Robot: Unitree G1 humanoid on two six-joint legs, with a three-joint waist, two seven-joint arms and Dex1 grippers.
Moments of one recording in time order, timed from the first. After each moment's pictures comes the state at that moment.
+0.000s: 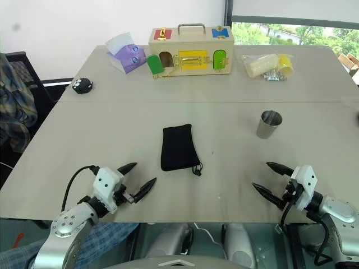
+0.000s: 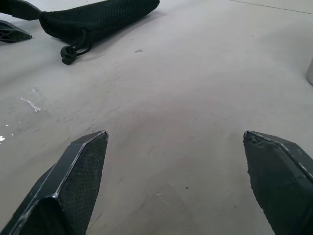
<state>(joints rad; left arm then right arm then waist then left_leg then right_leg) 0.35 0.48 0.09 -0.35 -0.22 0.10 -0.60 0.23 -0.59 -0.21 -0.03 0.46 -0.07 1.07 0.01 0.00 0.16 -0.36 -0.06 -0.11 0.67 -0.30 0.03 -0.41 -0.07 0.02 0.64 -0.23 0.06</state>
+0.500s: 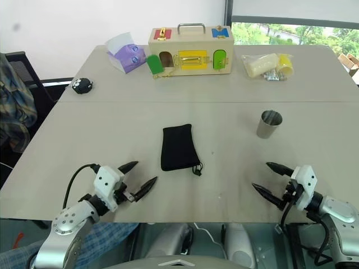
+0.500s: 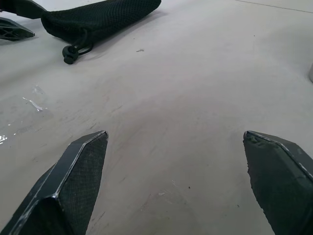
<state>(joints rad) 0.32 0.48 0.09 -0.33 -0.24 0.09 -0.64 0.23 -0.59 -0.21 -0.03 0.46 -0.07 1.07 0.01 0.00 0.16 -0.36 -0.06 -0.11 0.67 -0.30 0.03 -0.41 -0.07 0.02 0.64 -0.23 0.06</state>
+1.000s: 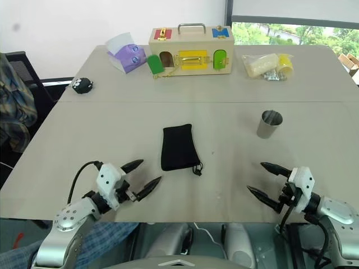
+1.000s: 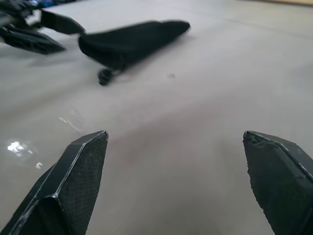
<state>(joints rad) 0.29 0.51 0.06 -0.35 -0.28 0.10 -0.73 0.28 -0.57 -0.18 -0.18 0.51 -0.07 1.11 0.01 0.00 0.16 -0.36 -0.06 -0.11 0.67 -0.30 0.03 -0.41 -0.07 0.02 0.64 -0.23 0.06</state>
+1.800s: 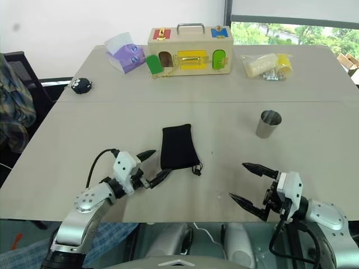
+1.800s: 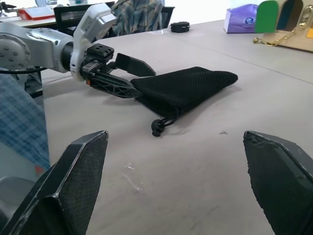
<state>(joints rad) 0.12 0.43 -0.01 -0.26 -0.24 0.15 -0.66 0.34 -0.56 -0.11 -0.39 0.53 -0.05 1.04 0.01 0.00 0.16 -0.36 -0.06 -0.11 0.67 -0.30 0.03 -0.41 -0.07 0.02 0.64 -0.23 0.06</state>
